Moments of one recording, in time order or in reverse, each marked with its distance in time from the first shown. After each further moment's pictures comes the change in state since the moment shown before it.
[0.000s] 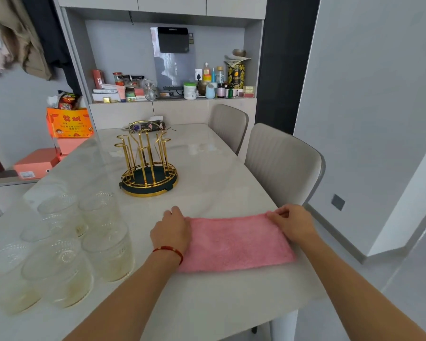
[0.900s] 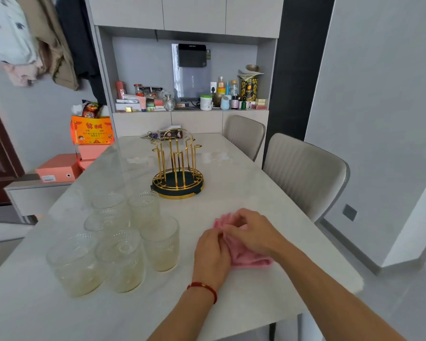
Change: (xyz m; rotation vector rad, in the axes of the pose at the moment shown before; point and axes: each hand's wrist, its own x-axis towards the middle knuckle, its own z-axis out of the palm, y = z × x) left_hand -0.077 -0.028 -0.010 -0.685 0.023 0.170; right_hand -0.105 -0.131 0.077 0.104 -0.295 -0.283
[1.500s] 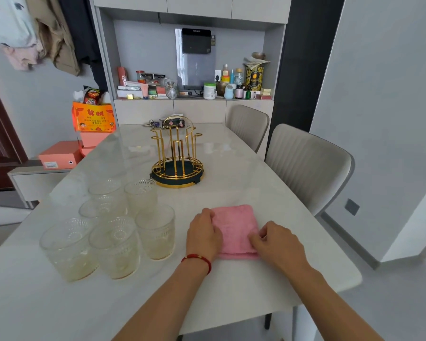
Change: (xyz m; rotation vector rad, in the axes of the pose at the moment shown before) left_hand 0.028 0.005 -0.006 0.184 -0.071 -0.171; right_hand -0.027 0.056 -0.004 -0.448 0.103 0.231
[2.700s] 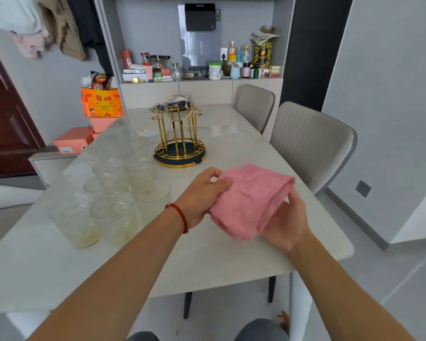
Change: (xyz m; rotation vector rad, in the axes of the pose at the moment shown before) left_hand -0.022 0.060 -0.062 -0.593 -0.381 -0.124; right_hand -0.010 0.008 -0.028 1.966 -0.649 0.063
